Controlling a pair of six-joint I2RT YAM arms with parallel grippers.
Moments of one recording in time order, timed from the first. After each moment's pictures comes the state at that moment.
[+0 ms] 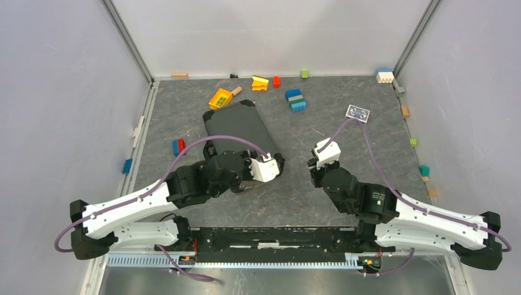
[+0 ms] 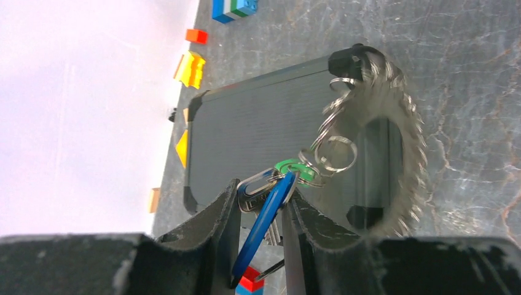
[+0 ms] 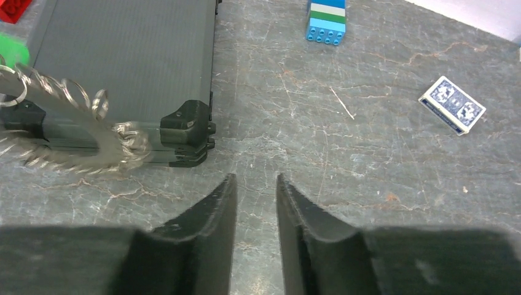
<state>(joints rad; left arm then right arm) -1.18 1.00 1.01 -0.54 -0.46 0.61 1.22 0.76 0.74 -0.40 0.82 0.21</state>
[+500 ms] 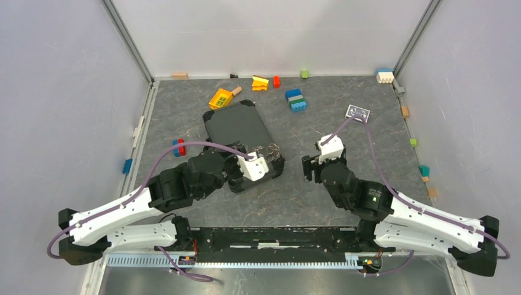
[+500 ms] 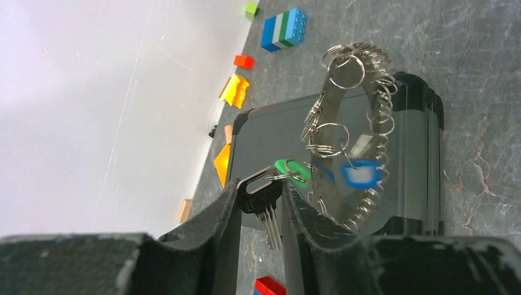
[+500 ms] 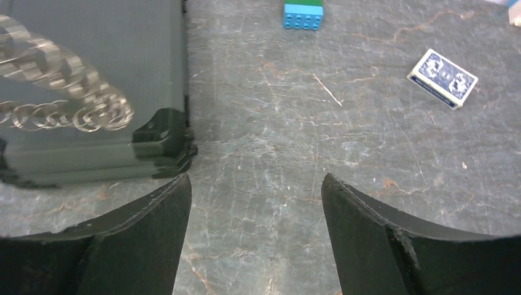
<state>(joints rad) -1.18 0.89 1.01 -0.47 -0.49 0.72 1.18 0.78 0.72 -0.39 0.84 0.28</state>
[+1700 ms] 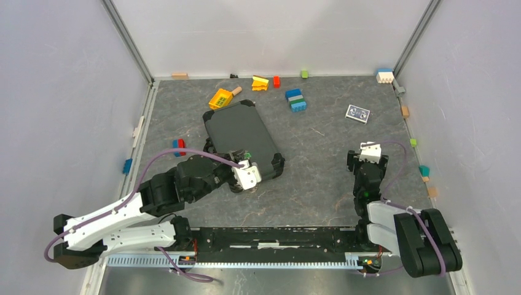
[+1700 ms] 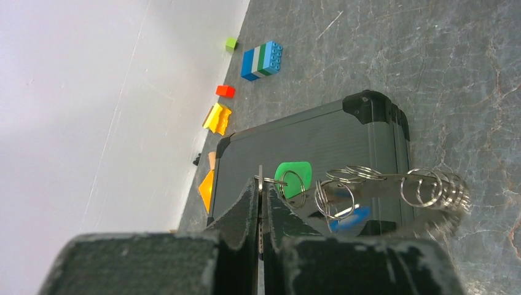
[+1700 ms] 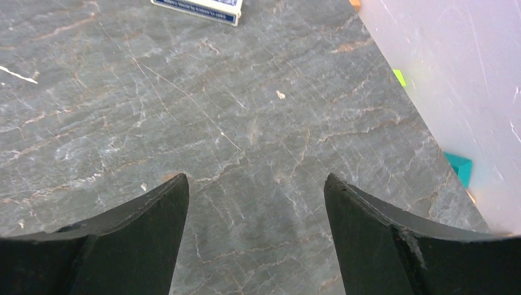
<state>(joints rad) -1.18 0.79 0.96 -0.46 -0.36 0.72 0.14 1.09 0.03 0.81 0.49 -0.09</state>
